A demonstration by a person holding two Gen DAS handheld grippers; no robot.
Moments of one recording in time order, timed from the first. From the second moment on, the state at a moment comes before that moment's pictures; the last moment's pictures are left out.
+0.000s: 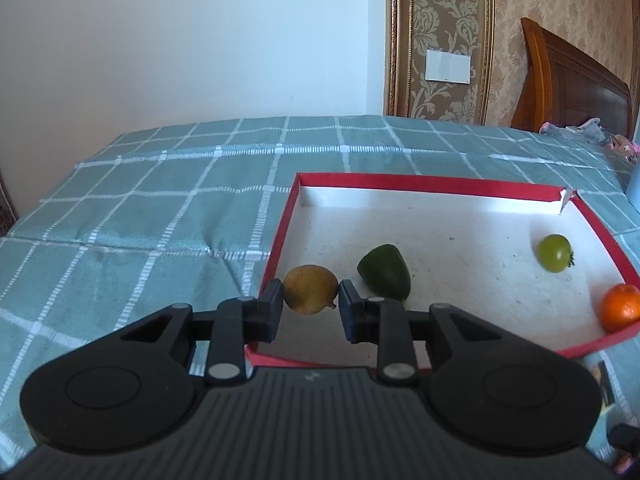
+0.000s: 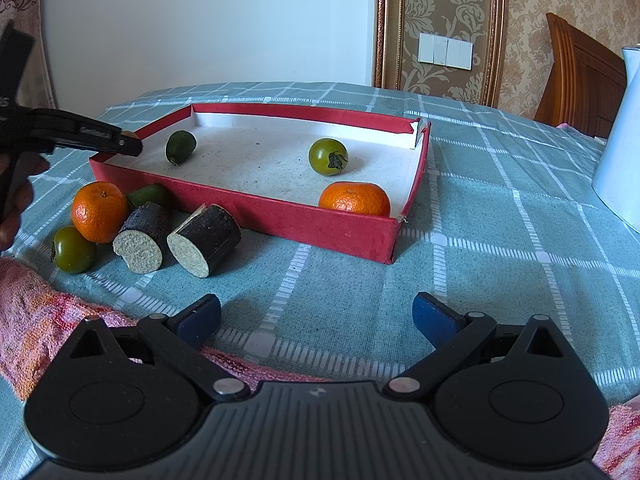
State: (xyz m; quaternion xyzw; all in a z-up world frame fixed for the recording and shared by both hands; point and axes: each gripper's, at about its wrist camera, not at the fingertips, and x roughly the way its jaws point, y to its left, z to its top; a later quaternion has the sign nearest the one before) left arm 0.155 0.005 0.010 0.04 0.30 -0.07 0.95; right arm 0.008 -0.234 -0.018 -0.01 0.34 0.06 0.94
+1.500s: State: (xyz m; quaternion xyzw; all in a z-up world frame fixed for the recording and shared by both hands) left arm 0.085 0.020 0.025 0.03 0.24 -0.05 0.97; right arm 0.008 -0.234 -0.018 -0.01 0.34 0.06 0.94
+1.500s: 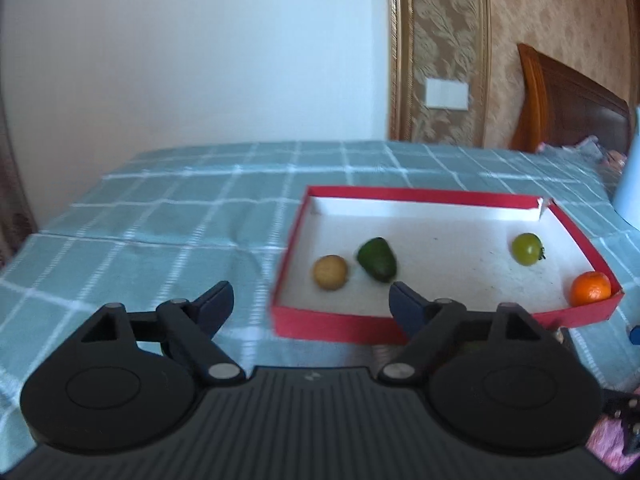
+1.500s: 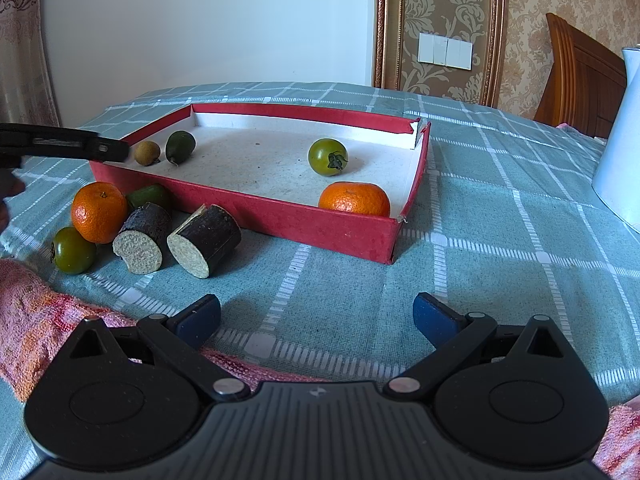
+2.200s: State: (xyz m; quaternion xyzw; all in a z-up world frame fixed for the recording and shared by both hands) left arm 0.071 0.071 -0.011 -0.05 0.31 0.02 0.95; right arm 0.009 -0.233 -0.019 -0.01 0.34 0.06 0.94
